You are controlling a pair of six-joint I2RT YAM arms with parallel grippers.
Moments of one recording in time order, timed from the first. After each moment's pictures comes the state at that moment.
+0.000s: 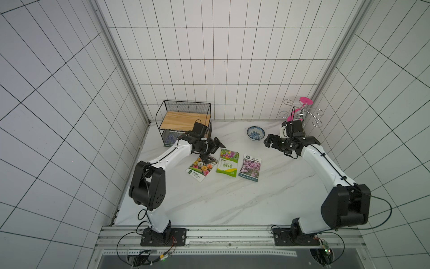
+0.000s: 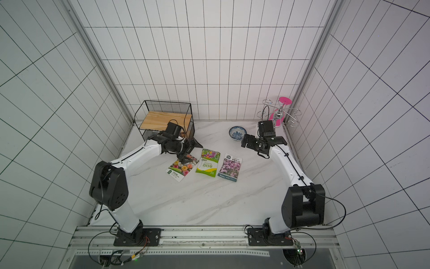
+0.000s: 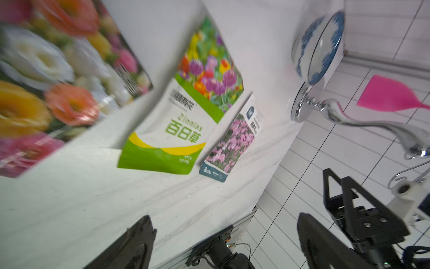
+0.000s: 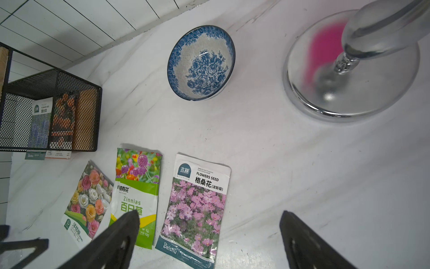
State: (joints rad) left arm -0.31 1.72 1.38 -0.66 0.57 -1.07; right arm 0.22 1.49 1.27 -0.66 -0.16 0.35
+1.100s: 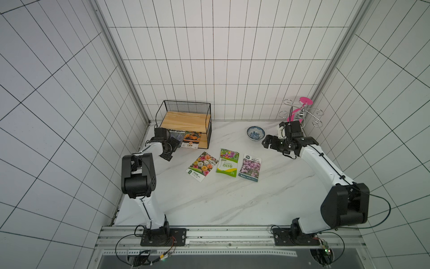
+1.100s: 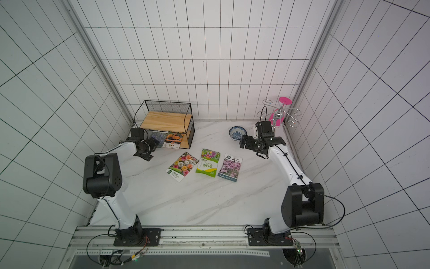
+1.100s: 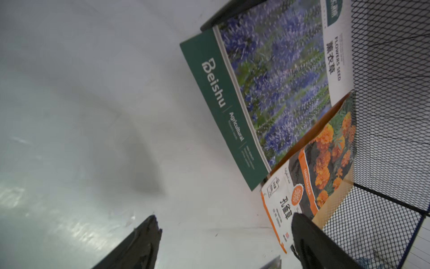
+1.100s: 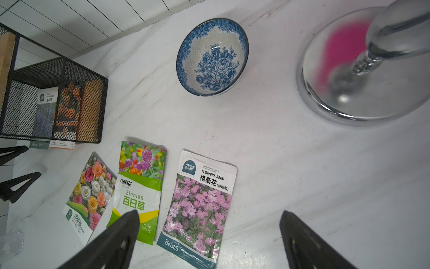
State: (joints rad) left arm 0.11 1.92 1.25 -0.34 0.21 -0.97; right arm 0.22 1.50 1.25 -0.65 -0.19 0.33
